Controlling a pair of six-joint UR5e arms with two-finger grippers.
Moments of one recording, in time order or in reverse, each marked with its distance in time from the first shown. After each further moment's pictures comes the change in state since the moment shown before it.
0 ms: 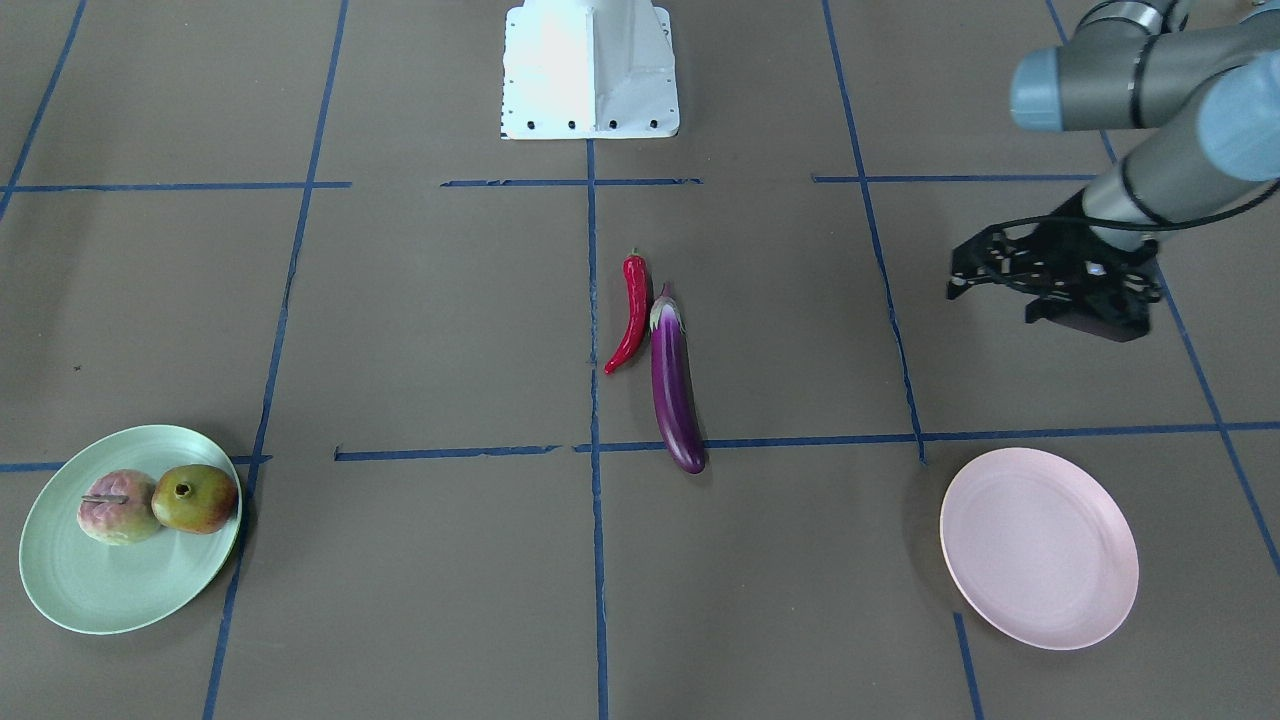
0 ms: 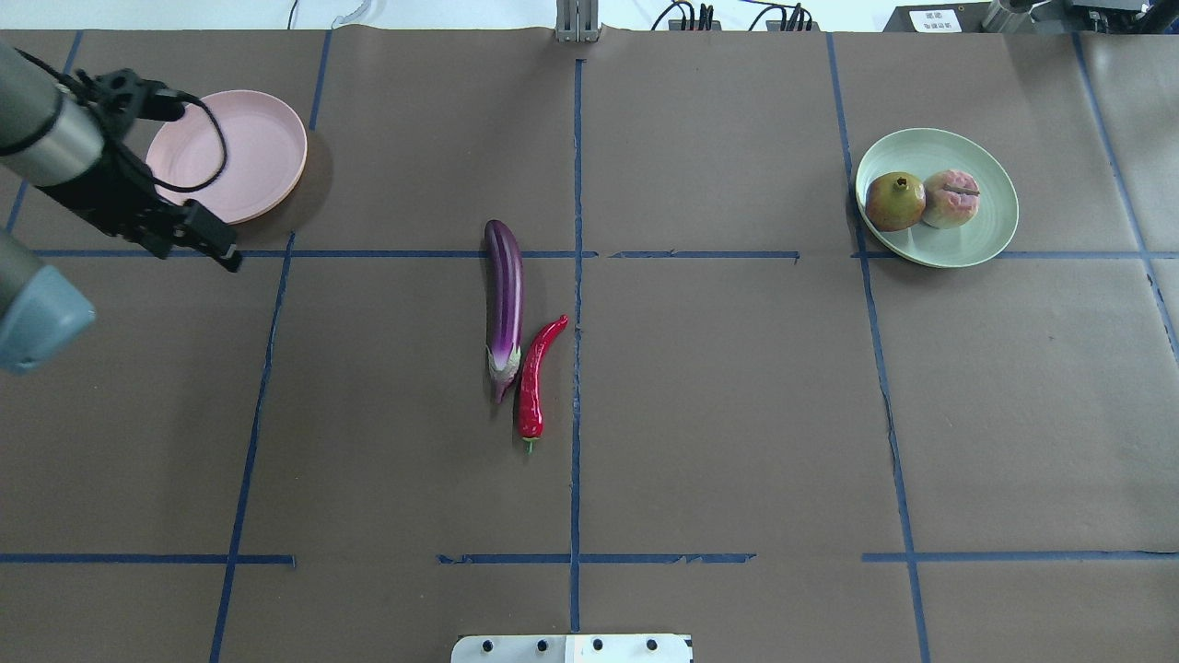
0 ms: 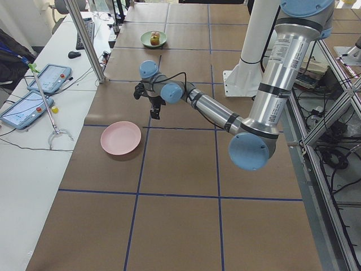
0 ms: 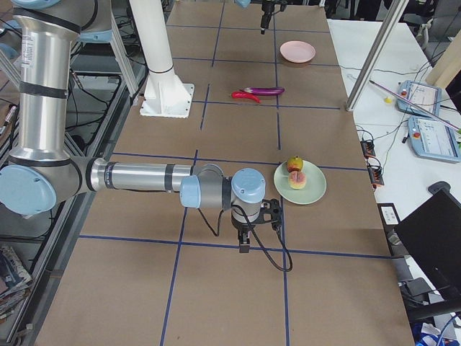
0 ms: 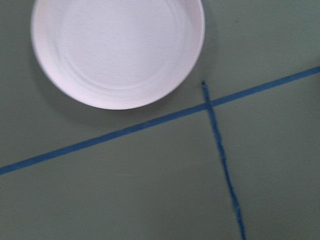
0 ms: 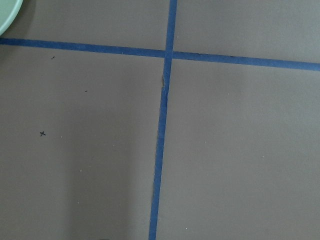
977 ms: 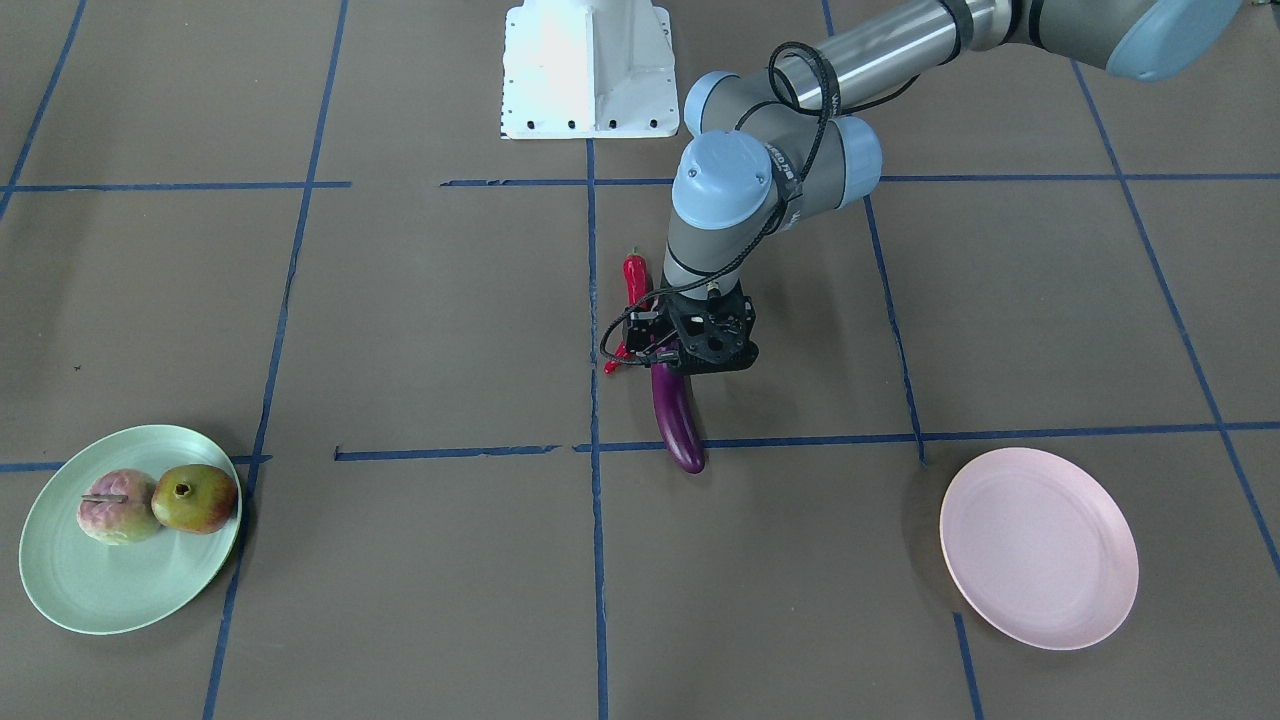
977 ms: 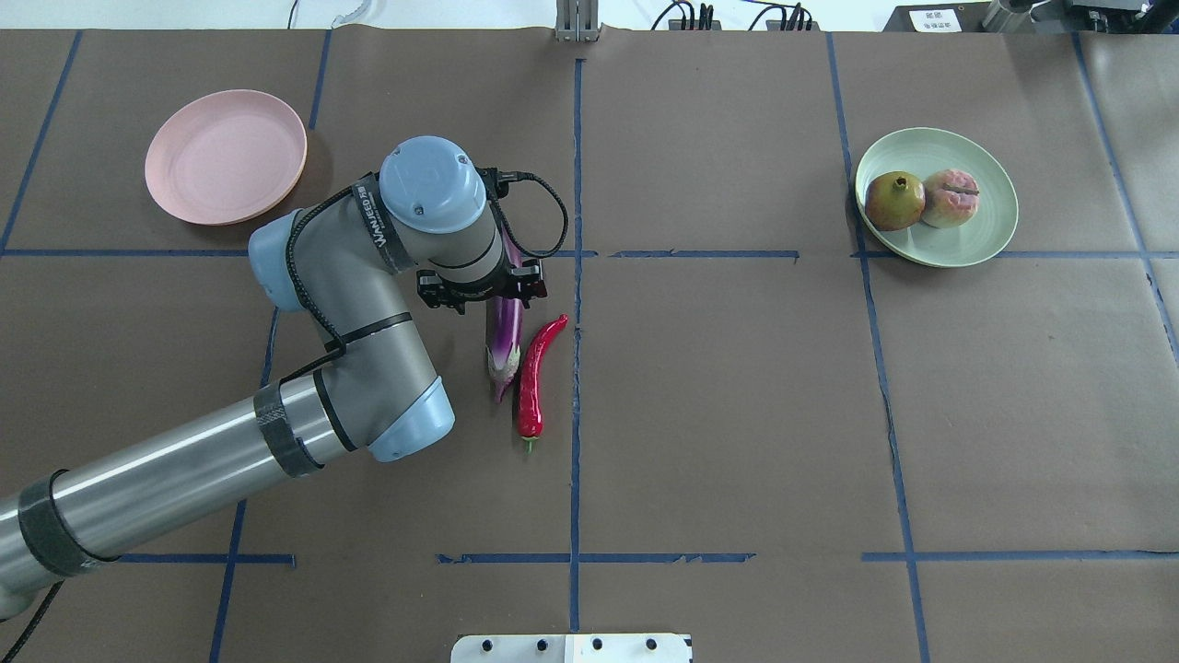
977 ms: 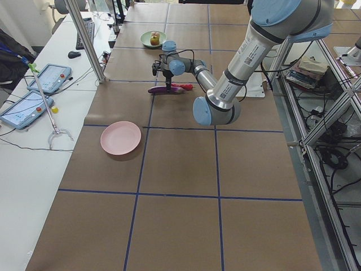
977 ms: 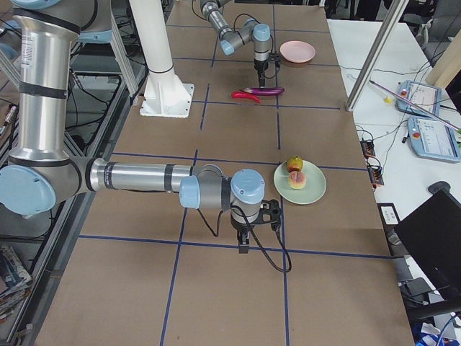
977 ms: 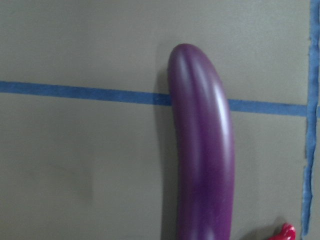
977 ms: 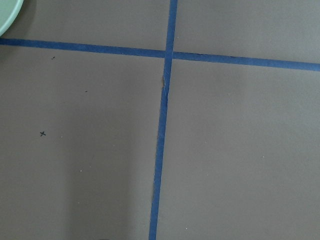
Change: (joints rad) left arm 0.349 -0.443 0.388 -0.126 0.399 -0.618; right arm -0.001 -0.003 -0.001 0.000 0.000 -0.001
